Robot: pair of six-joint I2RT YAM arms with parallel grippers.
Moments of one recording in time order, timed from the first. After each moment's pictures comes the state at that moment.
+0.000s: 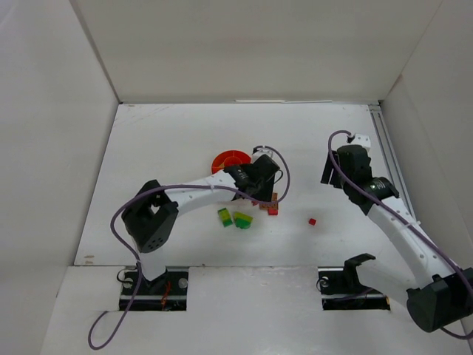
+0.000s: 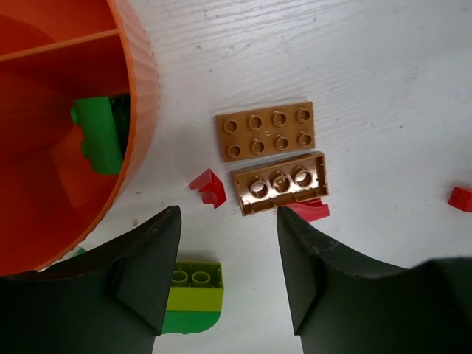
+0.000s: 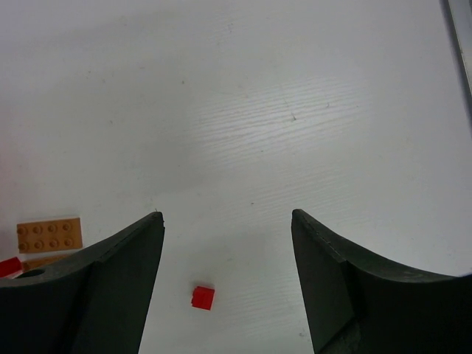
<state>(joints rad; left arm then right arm) -0.95 1.77 1.29 -0.51 -0.26 -0.63 0.32 1.01 0.89 -0.60 0.42 0.38</state>
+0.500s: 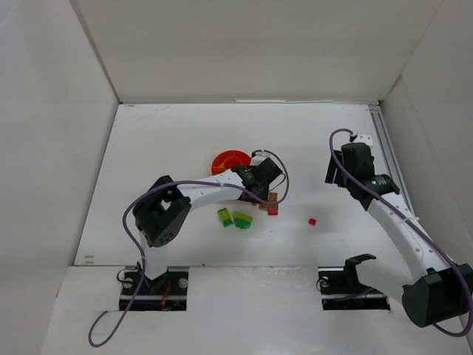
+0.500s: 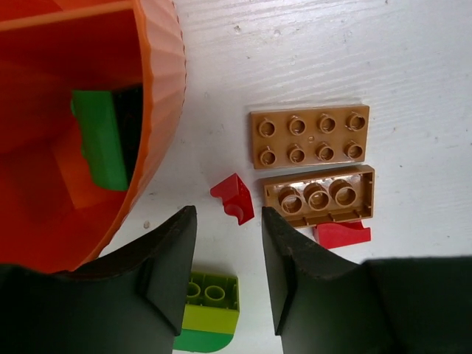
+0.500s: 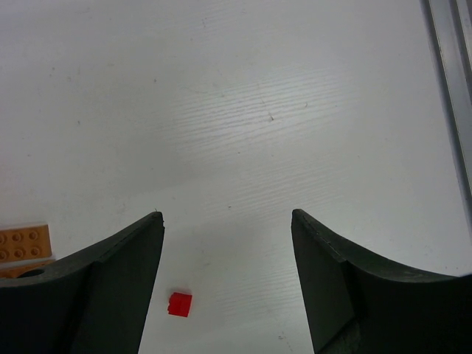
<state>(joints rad) -0.95 1.86 1.32 -0.58 -0.32 -0.69 0.25 1.05 0.89 -0.60 0.39 0.31</state>
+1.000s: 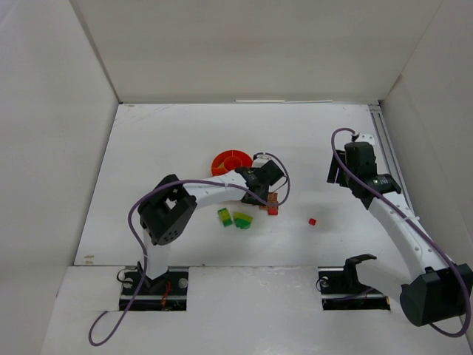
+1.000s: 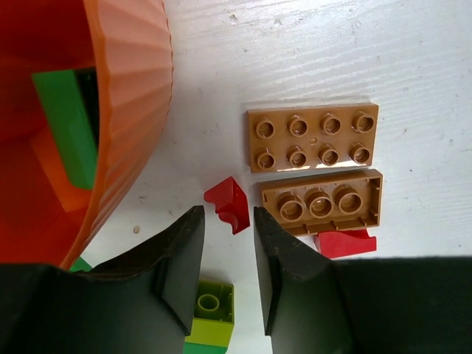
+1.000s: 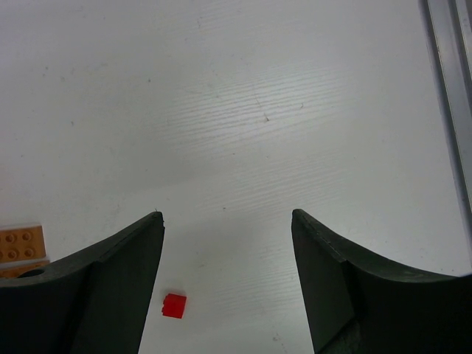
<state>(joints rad) -0.95 1.90 1.33 -0.59 -0.32 -0.71 0.21 1.06 0.89 -0.59 0.36 0.29</state>
